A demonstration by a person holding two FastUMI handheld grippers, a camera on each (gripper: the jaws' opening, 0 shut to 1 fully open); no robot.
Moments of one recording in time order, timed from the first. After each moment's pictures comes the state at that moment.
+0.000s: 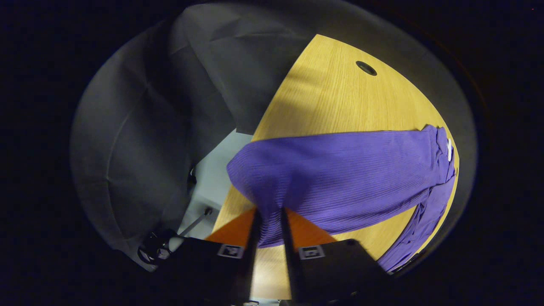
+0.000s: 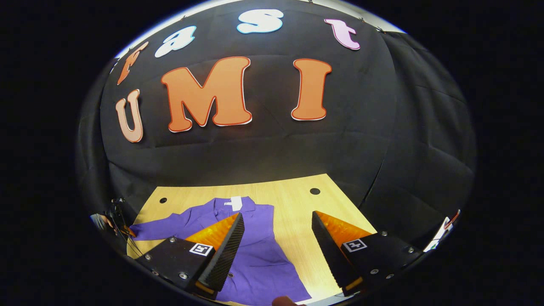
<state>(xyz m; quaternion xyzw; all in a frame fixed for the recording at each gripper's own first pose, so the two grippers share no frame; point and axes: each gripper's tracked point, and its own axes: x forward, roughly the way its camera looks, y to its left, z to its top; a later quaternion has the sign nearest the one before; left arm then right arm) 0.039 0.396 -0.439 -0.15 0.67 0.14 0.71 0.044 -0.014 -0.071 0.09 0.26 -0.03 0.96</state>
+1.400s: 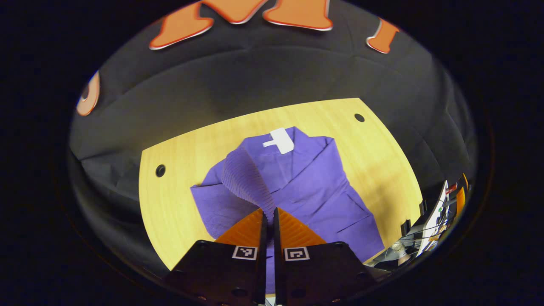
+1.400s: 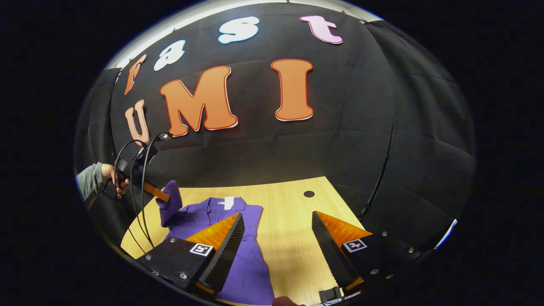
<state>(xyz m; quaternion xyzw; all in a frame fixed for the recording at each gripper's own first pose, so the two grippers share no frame) 0.191 -0.058 -0.181 0.06 0.55 -0.16 0.82 0.010 -0.116 -0.103 0.11 0.22 0.02 0.97</state>
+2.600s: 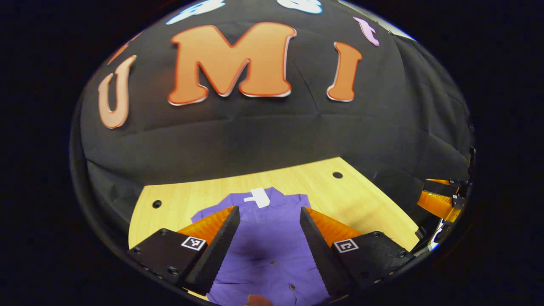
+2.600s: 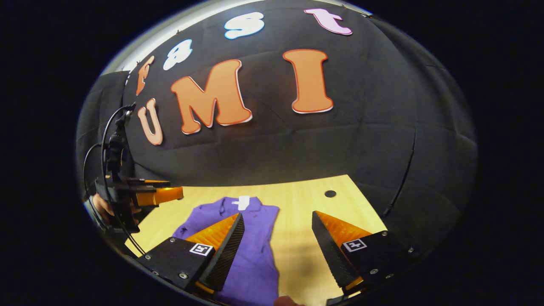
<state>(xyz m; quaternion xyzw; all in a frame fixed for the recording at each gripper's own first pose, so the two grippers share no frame) 0.149 -0.085 -0.091 -0.01 0.26 -0.11 0.96 0.050 -0.077 -0.114 0.13 0.19 0.09 0.97</state>
